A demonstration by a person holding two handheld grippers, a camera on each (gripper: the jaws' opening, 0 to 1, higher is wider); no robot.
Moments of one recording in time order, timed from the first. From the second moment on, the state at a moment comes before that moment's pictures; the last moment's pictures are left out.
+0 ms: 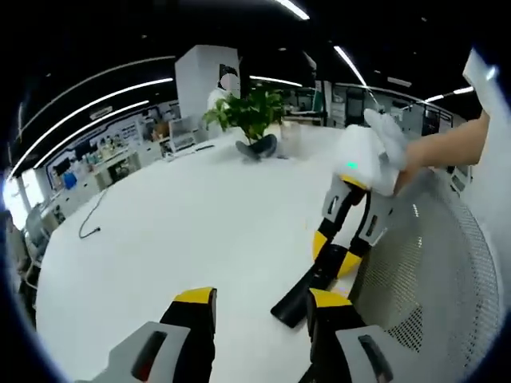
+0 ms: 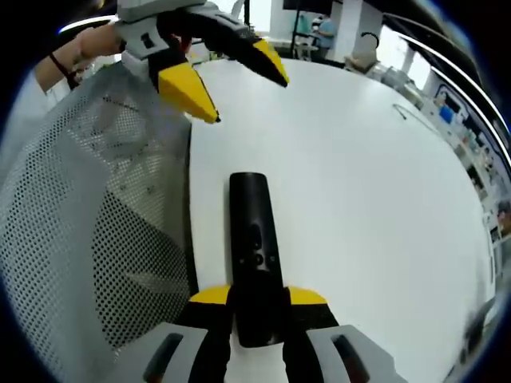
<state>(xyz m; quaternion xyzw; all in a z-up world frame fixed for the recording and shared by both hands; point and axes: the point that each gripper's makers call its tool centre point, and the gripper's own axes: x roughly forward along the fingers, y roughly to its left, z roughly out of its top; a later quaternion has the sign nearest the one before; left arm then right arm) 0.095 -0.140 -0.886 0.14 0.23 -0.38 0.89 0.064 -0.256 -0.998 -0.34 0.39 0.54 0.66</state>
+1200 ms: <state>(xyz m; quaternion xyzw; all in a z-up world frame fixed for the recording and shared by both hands) 0.109 -0.030 -0.831 0.01 0.00 -0.09 1.00 0.059 -0.253 -0.995 -0.29 0.39 0.51 0.71</state>
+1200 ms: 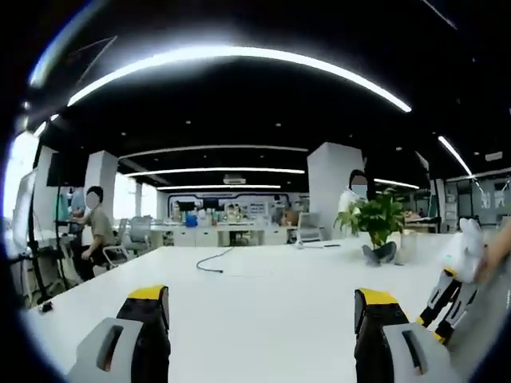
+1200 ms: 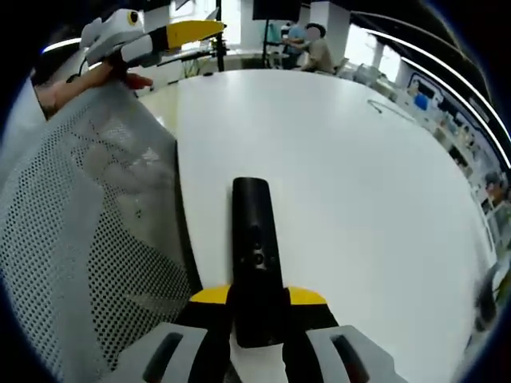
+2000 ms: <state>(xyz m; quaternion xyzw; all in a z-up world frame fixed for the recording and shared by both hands) 0.109 -0.031 -0.847 0.06 0.04 -0.10 0.99 0.071 -0.252 -0.996 -0.30 0.39 0.57 0.66</state>
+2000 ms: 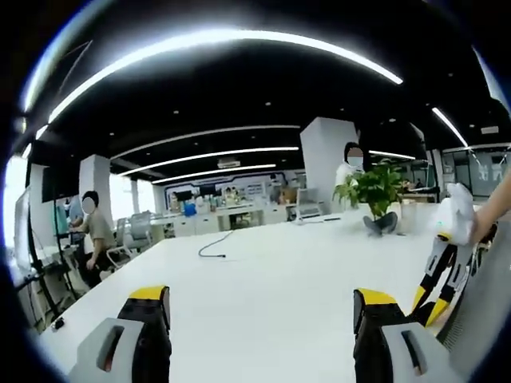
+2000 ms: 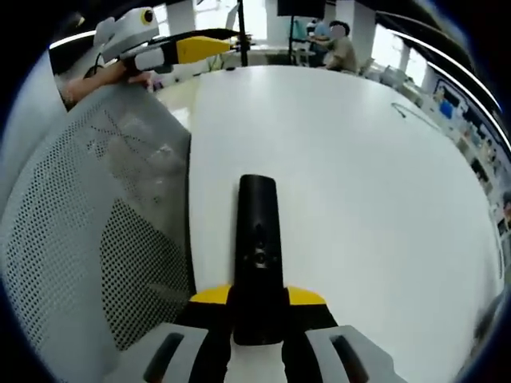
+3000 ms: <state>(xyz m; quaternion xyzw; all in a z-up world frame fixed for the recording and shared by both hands) 0.113 -0.030 -0.857 0.06 0.06 -0.10 0.99 0.137 -0.231 -0.998 -0.30 0.37 0.57 0.66</state>
